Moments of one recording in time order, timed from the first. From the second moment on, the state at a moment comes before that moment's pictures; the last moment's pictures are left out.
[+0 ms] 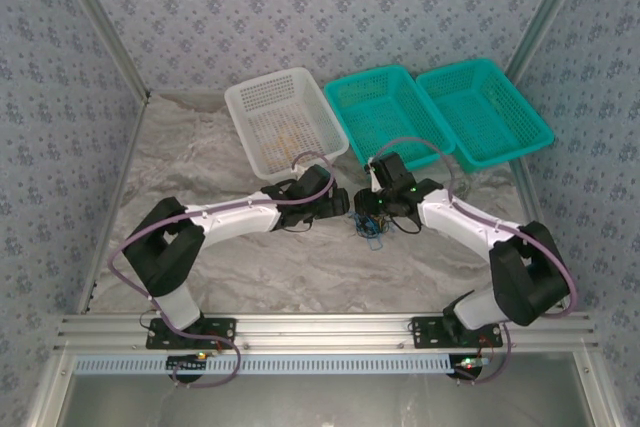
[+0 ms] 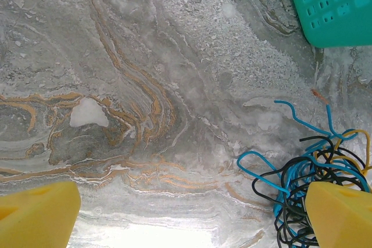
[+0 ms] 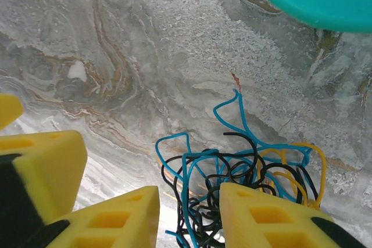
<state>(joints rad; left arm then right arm) -0.89 1.70 1.06 -0.27 -0.17 -0.91 0.56 1.44 0.88 -0.41 -0.08 0.39</state>
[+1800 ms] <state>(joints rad) -0.85 1.56 0.95 -0.02 -0.05 -0.79 0.52 1.31 0.79 -0.14 -0.30 0.52</state>
